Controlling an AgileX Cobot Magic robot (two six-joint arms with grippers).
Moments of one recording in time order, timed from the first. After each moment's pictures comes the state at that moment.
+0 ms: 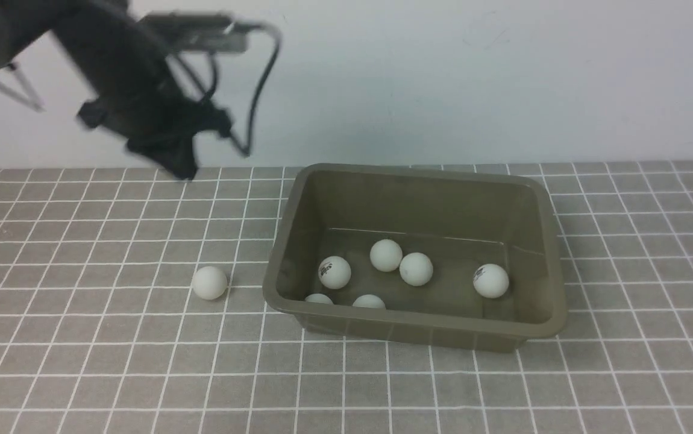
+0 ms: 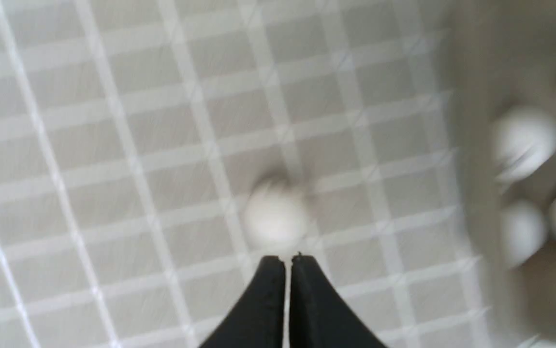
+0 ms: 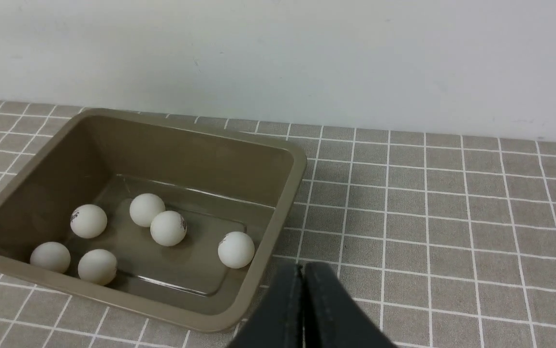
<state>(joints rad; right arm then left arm) 0.33 0.59 -0.87 -0.19 0.90 0.32 -0.12 1.93 -1.74 -0.15 1.24 0.12</state>
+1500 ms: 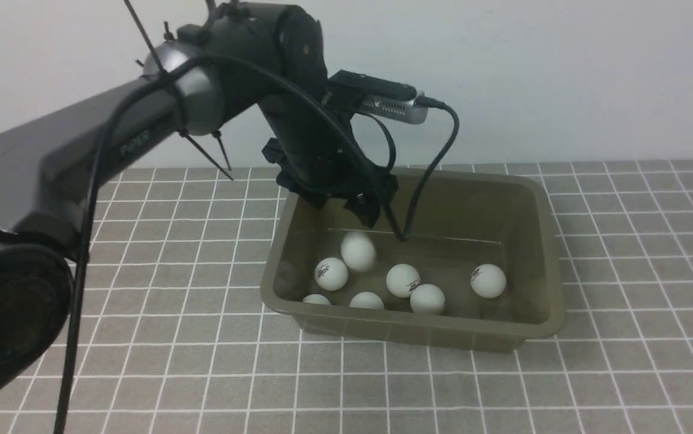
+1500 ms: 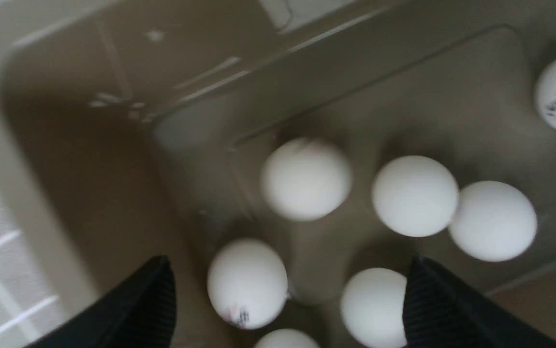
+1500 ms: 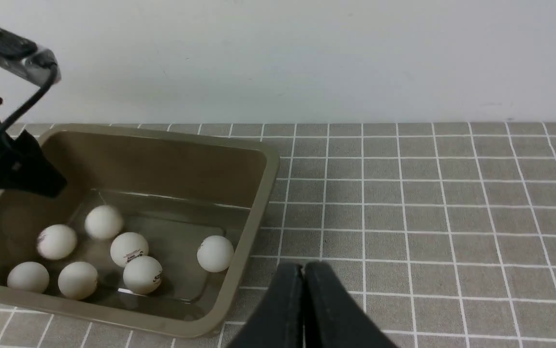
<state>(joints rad) 0.33 0.57 -0.87 -0.26 0.94 0.44 -0.49 2.12 -1.96 -0.08 1.12 0.03</state>
